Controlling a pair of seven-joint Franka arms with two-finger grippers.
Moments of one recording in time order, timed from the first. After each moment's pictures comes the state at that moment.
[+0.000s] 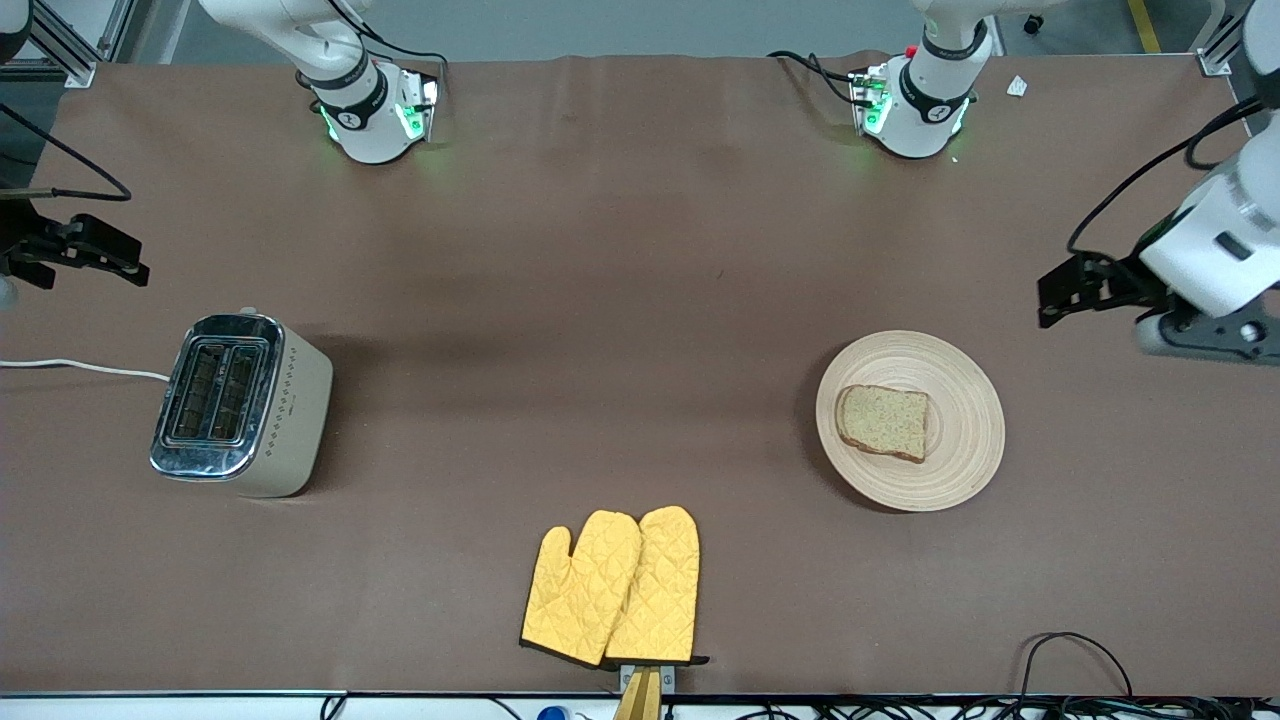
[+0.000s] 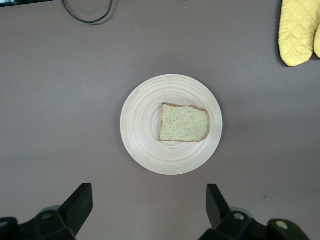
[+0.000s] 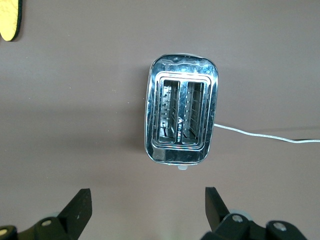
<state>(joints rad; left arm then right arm) 0.09 0.21 -0.28 -1.28 0.07 1.51 -0.06 0.15 0.07 -0.18 -1.46 -0.02 1.48 -0.07</state>
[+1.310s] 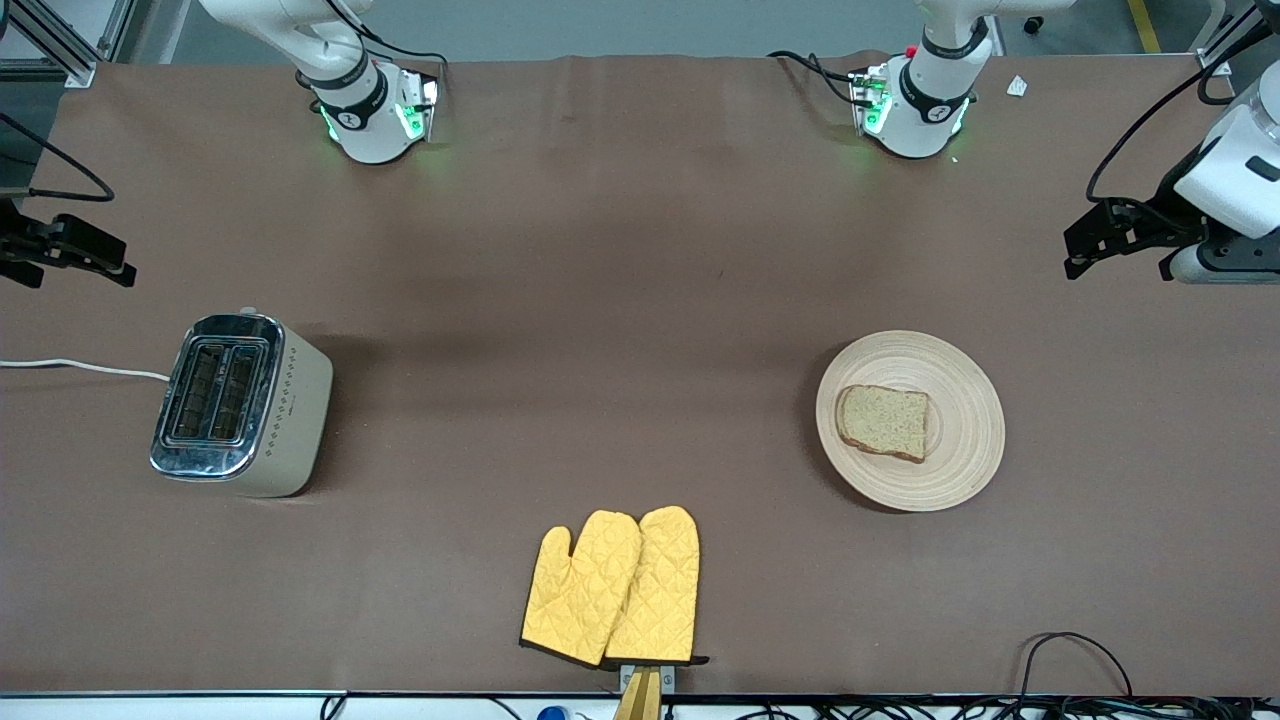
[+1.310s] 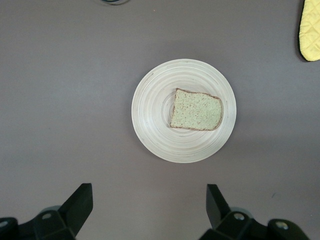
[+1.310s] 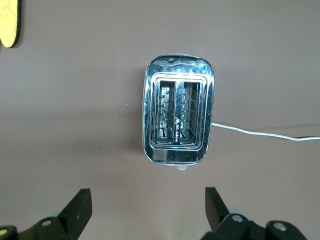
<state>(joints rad) -0.08 -0.03 -0.04 -1.61 0.03 1.63 -0.06 0.12 0.07 -0.18 -1.45 0.00 1.48 -0.07</state>
